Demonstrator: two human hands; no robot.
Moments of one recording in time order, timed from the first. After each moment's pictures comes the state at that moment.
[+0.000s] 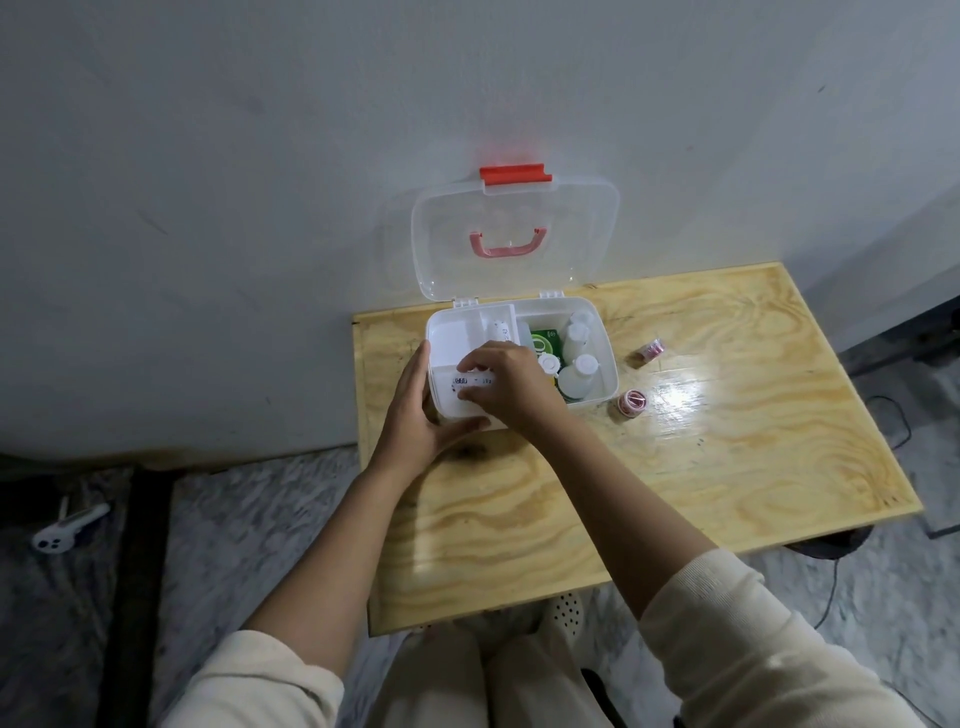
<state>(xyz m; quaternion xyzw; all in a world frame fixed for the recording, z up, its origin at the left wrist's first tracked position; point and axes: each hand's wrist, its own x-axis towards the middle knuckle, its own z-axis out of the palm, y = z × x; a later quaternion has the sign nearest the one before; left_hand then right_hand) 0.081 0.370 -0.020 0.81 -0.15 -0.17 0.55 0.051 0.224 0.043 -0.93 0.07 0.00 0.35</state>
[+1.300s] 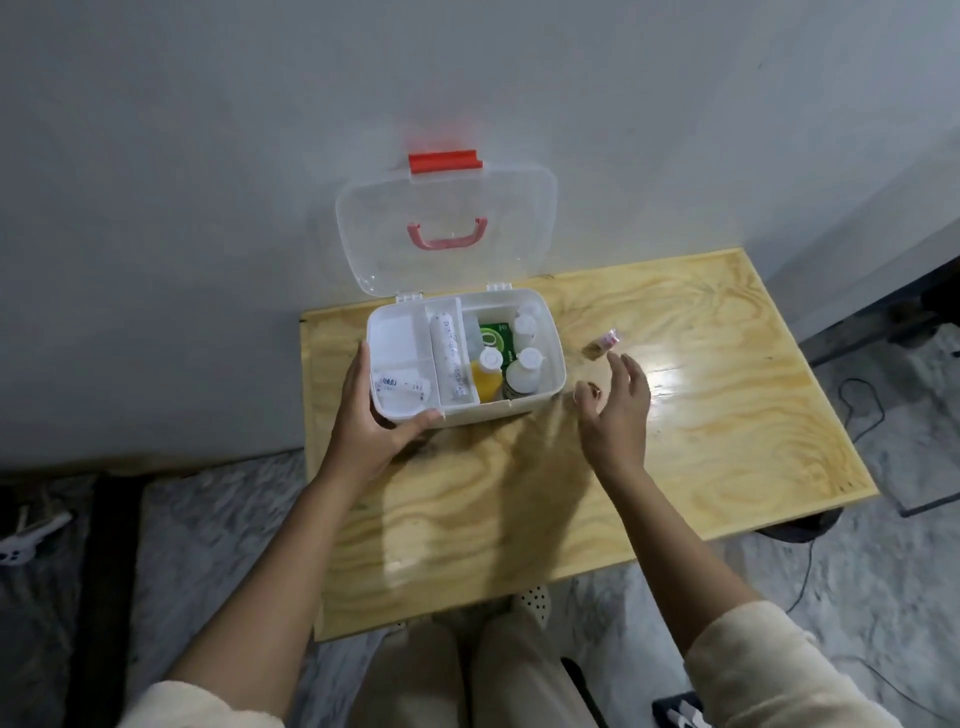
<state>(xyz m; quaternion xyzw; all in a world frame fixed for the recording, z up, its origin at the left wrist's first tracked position) 0.065 0.355 -0.009 0.80 -0.14 -0.15 0.56 -0.044 0.116 -0.015 -0.83 0.38 -0.17 0.37</state>
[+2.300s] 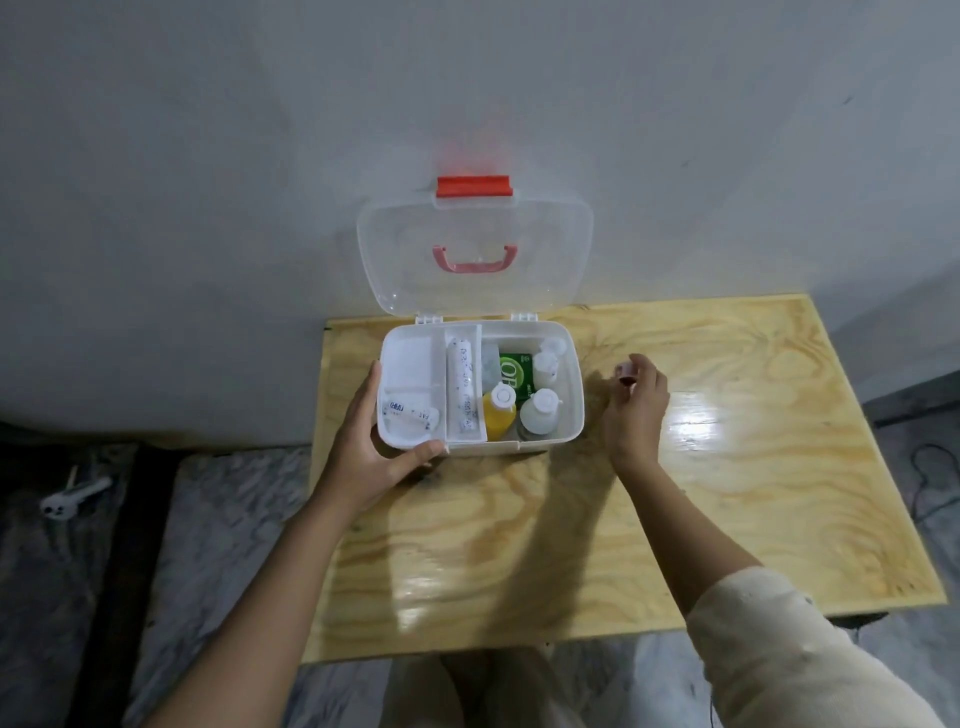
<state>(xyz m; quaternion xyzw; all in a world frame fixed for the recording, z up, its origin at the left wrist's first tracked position) 0.063 0.359 -0.007 0.82 -0.08 -0.17 0.54 0.014 0.066 -0.039 -0.82 0.34 -0.19 0.41</state>
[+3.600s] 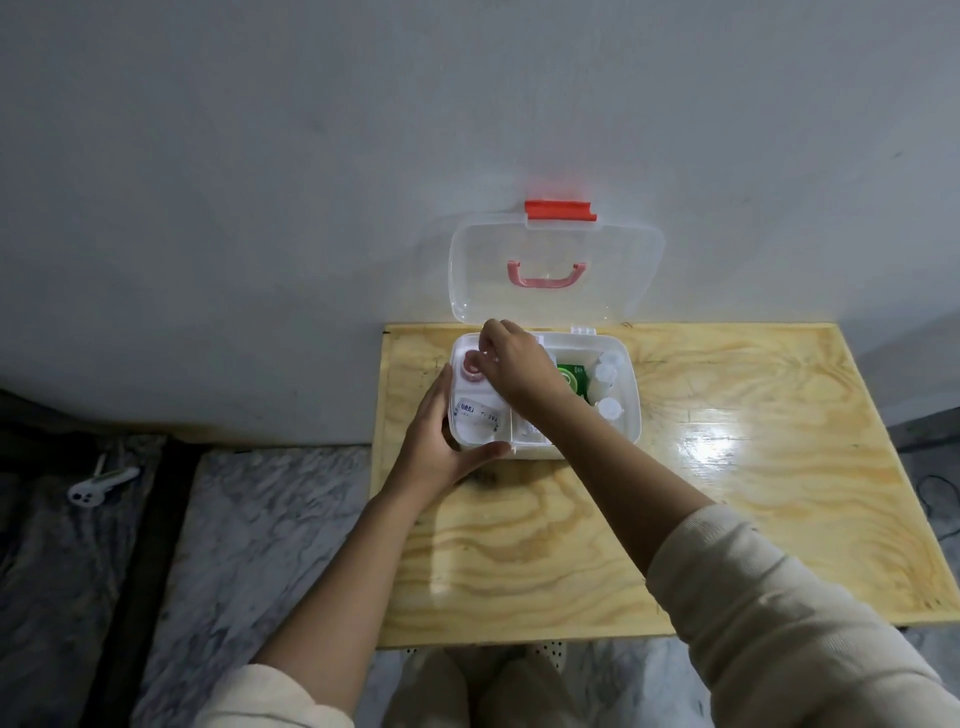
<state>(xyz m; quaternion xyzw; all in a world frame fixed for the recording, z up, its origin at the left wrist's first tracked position) 0.070 0.358 0.002 0.78 -0.14 -0.14 0.59 0.107 0.216 0.048 -0.95 0.04 0.03 0.32</state>
